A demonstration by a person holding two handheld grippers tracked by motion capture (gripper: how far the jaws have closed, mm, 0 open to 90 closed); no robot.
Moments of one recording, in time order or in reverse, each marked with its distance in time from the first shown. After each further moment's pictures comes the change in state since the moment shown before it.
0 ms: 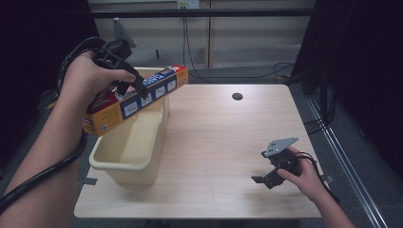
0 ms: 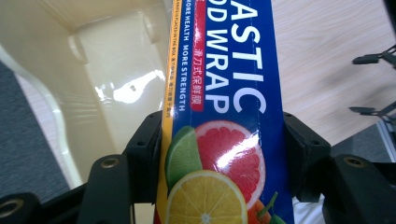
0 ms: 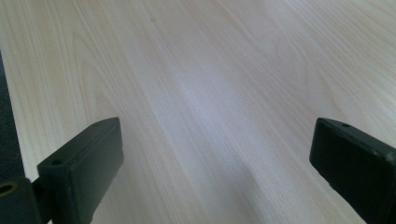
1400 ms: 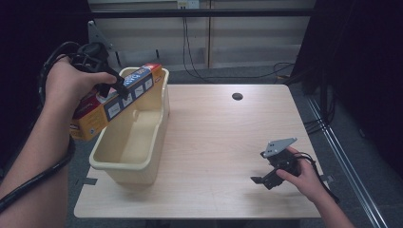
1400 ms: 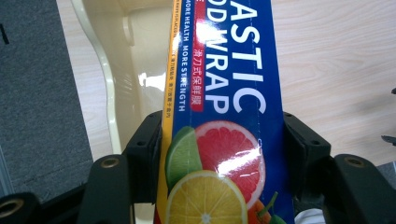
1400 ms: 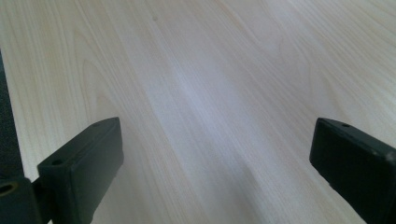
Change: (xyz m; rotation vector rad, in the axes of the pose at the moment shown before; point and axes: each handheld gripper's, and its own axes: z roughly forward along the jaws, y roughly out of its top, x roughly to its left) left arm 0.035 -0.022 -0.008 -0.046 0.083 -0.171; right arm 0.001 0.001 0.002 -0.001 0.000 -0.021
